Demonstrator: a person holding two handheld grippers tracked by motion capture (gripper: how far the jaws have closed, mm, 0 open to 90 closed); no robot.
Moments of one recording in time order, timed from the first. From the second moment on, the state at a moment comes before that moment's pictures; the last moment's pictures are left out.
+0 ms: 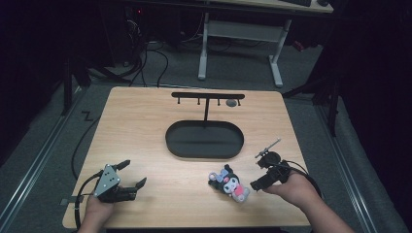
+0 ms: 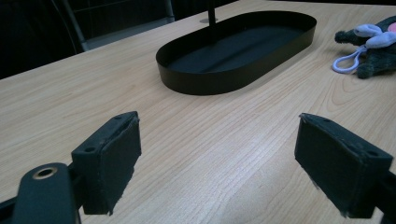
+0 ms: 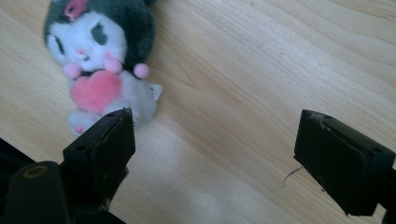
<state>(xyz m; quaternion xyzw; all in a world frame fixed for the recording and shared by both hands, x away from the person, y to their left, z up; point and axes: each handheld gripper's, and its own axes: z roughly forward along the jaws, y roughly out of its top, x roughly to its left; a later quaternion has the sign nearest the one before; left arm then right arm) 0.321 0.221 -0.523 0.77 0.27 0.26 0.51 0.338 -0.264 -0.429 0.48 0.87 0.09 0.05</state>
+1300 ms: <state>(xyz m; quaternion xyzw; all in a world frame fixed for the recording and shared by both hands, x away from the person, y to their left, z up) 0.321 0.221 -0.523 0.77 0.27 0.26 0.51 0.327 -0.195 -0.481 0.39 0.92 0.07 0.04</state>
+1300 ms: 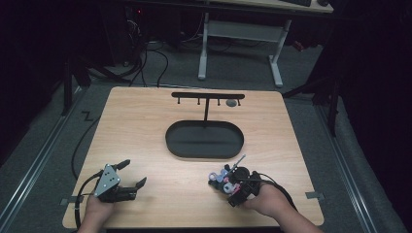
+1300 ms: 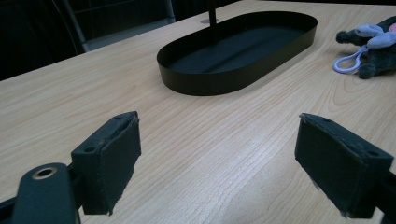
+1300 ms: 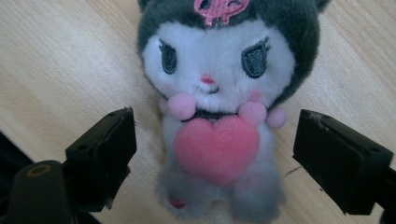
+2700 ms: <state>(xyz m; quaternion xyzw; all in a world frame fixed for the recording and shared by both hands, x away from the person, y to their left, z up) 0.321 0.219 -0.524 0.77 0.27 0.26 0.51 0.332 -0.203 -0.447 0.41 0.91 0.09 0.06</state>
